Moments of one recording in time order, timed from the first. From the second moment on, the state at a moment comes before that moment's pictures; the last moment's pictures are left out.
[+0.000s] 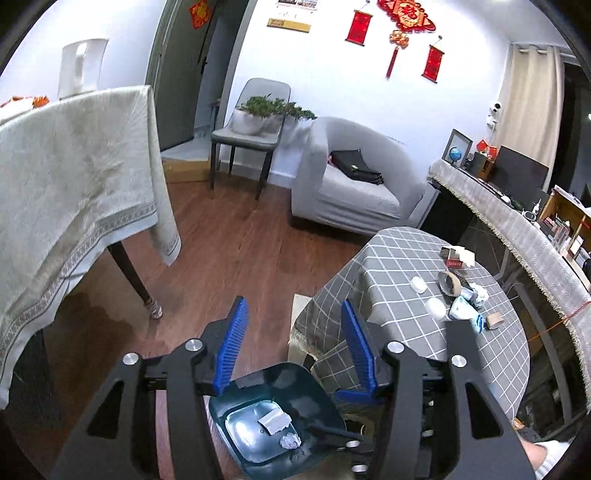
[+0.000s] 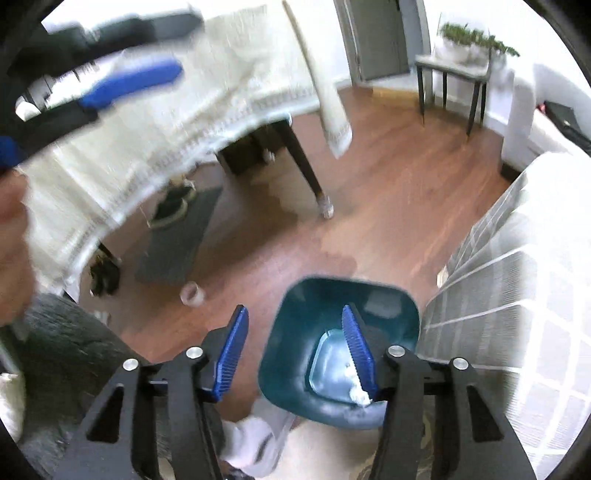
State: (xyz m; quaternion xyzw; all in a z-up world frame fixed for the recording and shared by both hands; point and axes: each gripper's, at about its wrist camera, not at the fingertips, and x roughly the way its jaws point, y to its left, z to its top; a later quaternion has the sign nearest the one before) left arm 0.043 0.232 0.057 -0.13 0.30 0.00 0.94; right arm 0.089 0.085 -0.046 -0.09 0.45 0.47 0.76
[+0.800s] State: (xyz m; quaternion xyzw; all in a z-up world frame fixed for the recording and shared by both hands) left arm 0.100 0.087 0.040 -0.02 0.33 -0.09 0.94; right arm 0.115 -0.069 -0.002 -0.06 0.40 0.34 0.85
